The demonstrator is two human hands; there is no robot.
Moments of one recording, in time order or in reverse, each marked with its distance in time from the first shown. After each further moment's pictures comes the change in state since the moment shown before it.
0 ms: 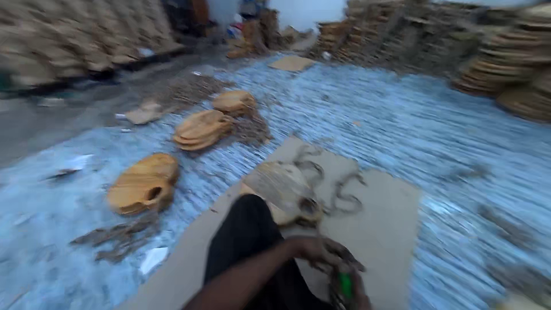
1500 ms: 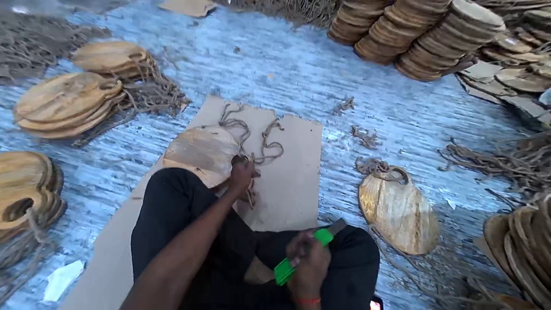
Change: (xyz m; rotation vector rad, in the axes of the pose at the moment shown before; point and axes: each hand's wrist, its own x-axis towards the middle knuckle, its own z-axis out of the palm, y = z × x) left_hand 0.034 -0.010 -0.012 0.472 0.850 -0.322; right_hand -0.075 -0.023 0.094 -0.103 0.923 -0.430
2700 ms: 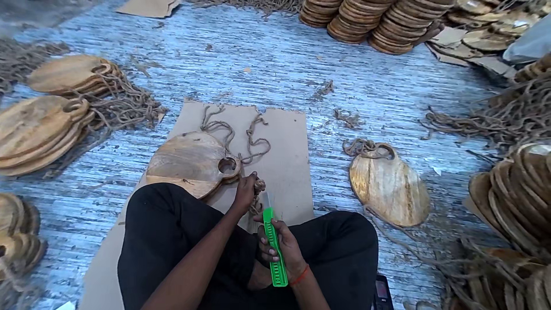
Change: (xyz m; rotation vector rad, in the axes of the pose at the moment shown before) left_hand -0.013 -0.001 0.045 -0.624 -0.148 0.076; right_hand 0.043 0.036 -0.012 0.501 -0.625 0.772
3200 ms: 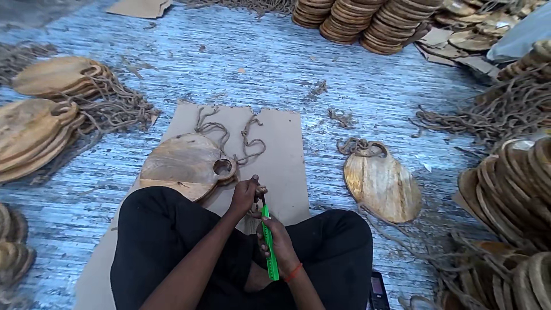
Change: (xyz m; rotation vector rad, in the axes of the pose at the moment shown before) left_hand -0.005 0.001 -0.001 0.313 -0.088 0.075; right_hand 0.006 -0.003 0.017 -0.458 0.389 -0.089
